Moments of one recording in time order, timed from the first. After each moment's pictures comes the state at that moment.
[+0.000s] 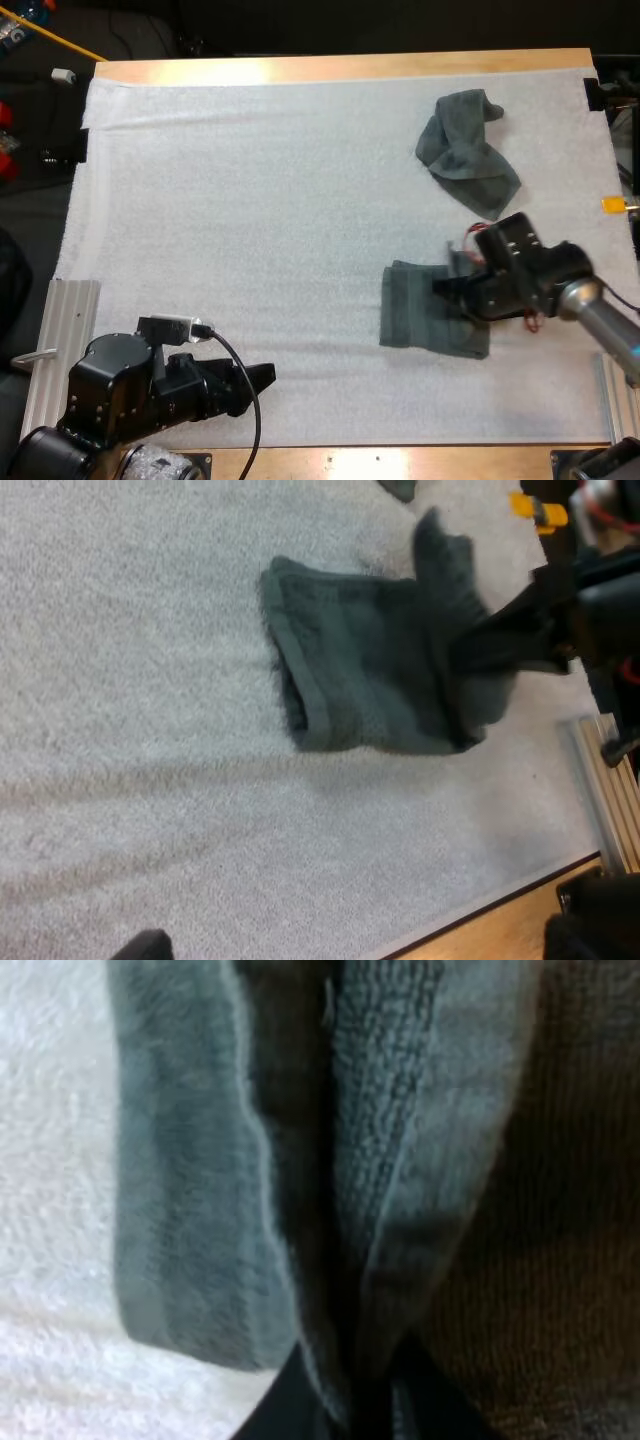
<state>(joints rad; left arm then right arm) -0.36 0.45 -0.77 1.22 0.49 -2.27 0.50 1.36 -0.82 0.84 -0.27 -1.23</state>
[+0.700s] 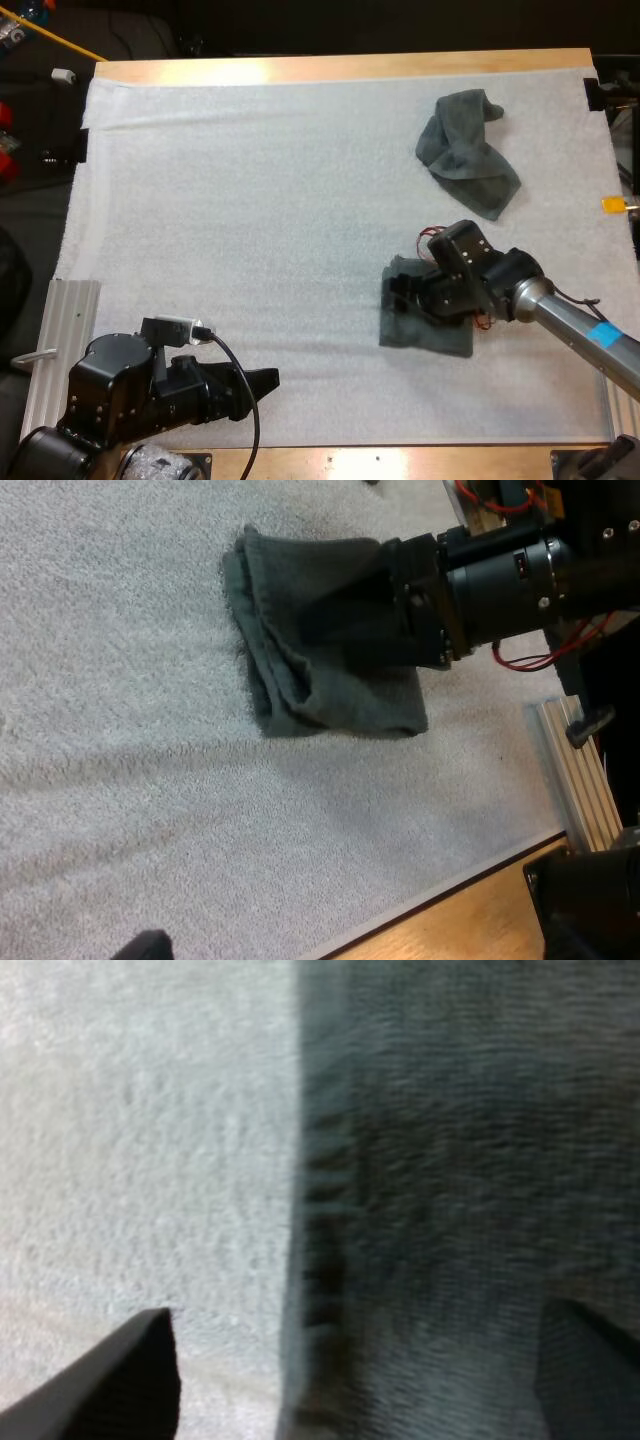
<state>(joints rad) -0.36 0.45 -0.77 1.22 0.54 -2.27 0.62 1.49 -0.82 0.58 -0.33 -1.10</state>
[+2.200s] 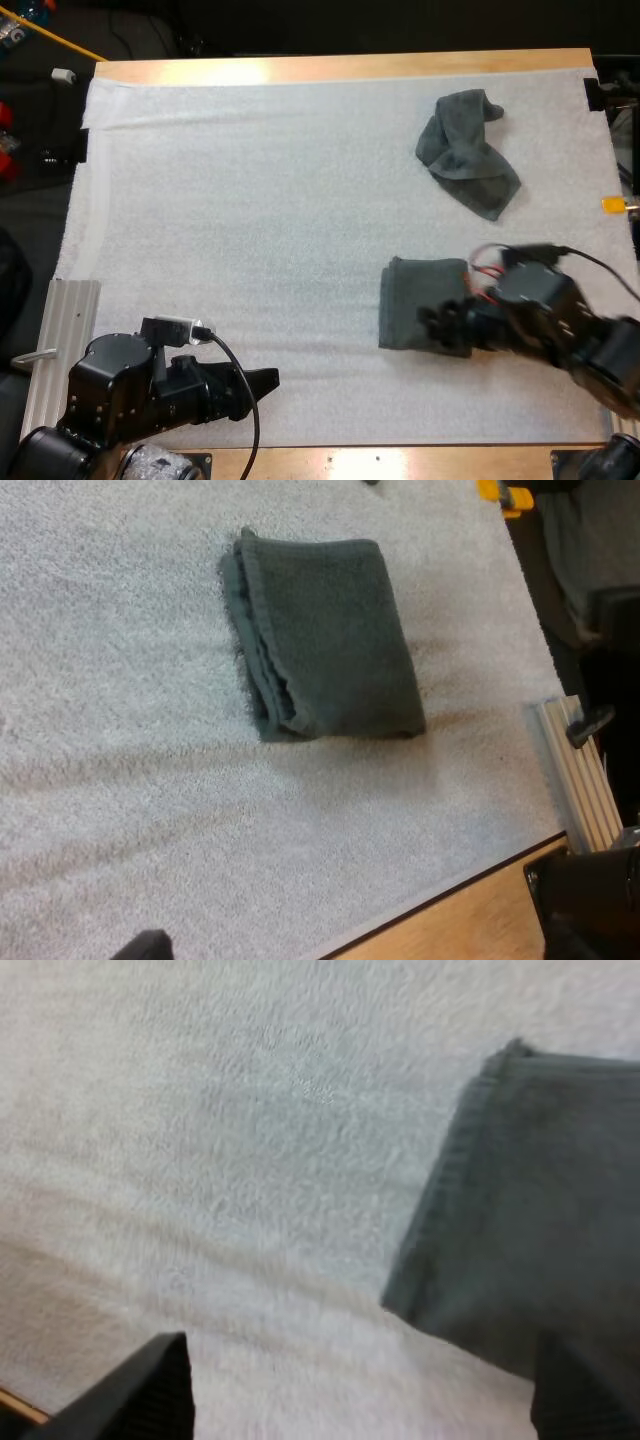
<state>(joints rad) -0.36 0.45 -0.77 1.22 0.54 -2.27 0.75 0.84 -0.84 0.91 -0.07 -1.24</state>
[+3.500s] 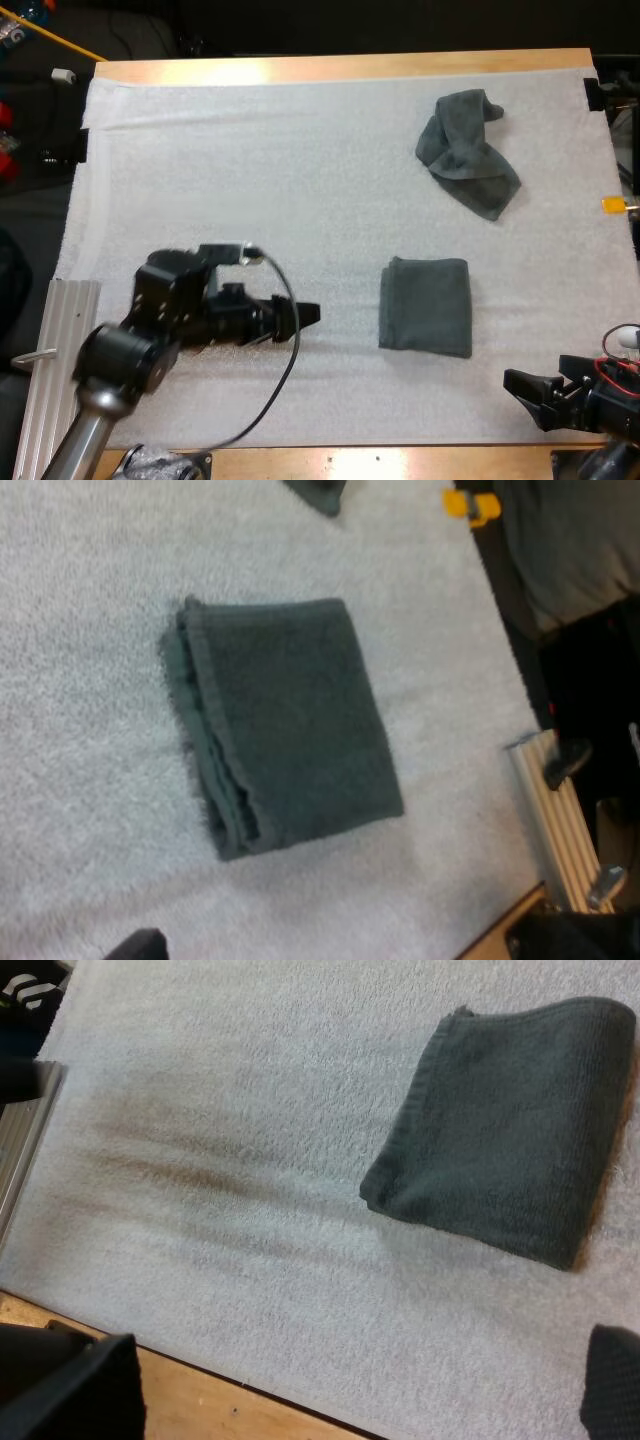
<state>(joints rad) -0.36 0.87 -0.77 0.84 0.66 -2.24 0.75 0.40 -0.87 1.26 -0.06 -1.21</state>
